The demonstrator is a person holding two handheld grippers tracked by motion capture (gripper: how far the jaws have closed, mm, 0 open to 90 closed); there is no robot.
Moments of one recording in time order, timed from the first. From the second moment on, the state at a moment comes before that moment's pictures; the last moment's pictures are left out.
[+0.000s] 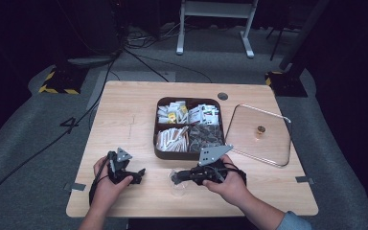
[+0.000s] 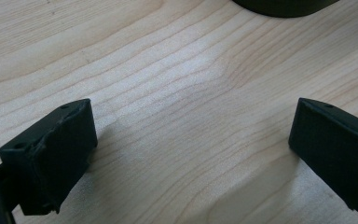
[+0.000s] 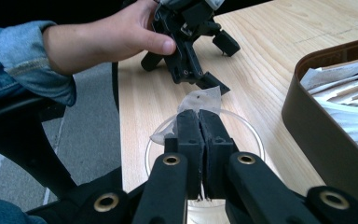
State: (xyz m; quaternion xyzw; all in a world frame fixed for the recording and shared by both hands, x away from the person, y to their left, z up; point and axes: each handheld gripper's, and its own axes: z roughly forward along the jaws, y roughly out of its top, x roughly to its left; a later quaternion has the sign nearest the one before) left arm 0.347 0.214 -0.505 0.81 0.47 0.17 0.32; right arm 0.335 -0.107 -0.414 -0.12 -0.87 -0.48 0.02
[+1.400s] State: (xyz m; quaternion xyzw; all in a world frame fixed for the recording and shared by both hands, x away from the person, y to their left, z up) left arm 0.348 0.213 -0.505 0.81 0.47 0.16 0.31; right arm 0.367 -0.141 -0.387 -0.18 -0.84 -0.51 -0.05
